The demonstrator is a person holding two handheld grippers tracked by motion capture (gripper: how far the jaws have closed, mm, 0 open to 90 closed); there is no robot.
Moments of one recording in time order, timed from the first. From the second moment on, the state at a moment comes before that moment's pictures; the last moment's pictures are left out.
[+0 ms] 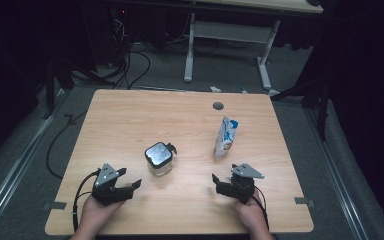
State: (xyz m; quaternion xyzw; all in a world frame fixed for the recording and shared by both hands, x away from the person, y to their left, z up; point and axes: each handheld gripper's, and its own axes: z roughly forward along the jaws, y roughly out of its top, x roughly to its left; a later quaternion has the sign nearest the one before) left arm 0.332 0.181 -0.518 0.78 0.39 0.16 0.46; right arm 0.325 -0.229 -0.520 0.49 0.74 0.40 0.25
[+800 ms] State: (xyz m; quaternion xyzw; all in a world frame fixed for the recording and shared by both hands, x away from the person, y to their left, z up) left arm 0.386 0.158 -0.515 0.76 0.40 0.23 0.45; right arm 0.320 -0.231 -0.518 0.44 0.77 0.42 0.18
